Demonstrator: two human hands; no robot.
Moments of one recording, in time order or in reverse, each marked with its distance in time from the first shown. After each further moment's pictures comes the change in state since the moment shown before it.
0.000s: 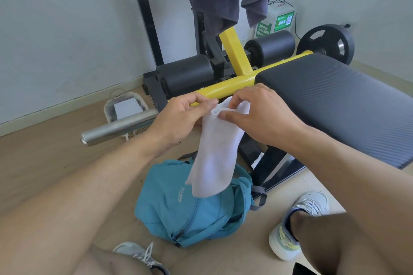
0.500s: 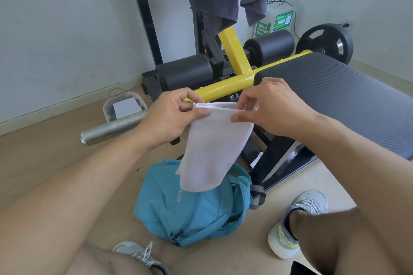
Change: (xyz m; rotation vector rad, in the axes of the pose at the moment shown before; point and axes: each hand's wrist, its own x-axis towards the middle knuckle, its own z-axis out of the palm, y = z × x) left_hand 0.005 -0.006 -0.016 0.228 0.054 0.062; right_hand 0.009 0.018 -0.021 -0.204 -0.086 -0.071
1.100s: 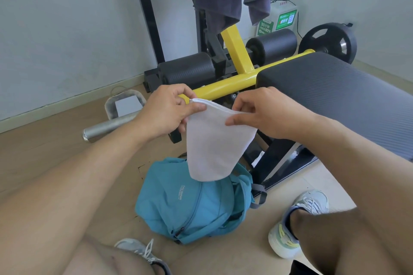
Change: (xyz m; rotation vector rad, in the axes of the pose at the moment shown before) left_hand 0.007 0.000 -0.010 0.154 0.056 -0.057; right_hand 0.000 -0.010 0.002 0.195 -0.207 0.046
